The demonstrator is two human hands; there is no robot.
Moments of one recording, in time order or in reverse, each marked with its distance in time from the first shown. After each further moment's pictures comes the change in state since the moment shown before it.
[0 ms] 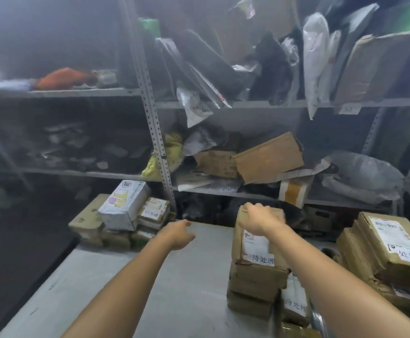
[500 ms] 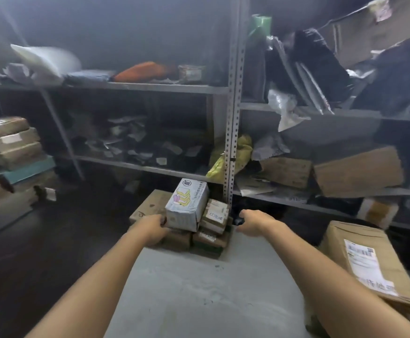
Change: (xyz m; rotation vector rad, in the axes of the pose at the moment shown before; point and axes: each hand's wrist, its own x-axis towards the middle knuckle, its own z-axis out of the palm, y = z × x) left_hand -0.002 -0.296 -0.145 0.098 0.162 -0.165; right_hand 0.036 -0.277 0.055 -0.041 -0.179 -0.132
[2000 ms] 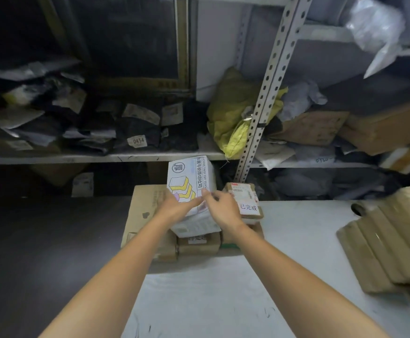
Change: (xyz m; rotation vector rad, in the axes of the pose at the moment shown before) left_hand 0.318 -0.052 0.028 -0.636 -0.348 0.222; right_hand 0.273 -0.184 0.113 0.801 0.395 0.410
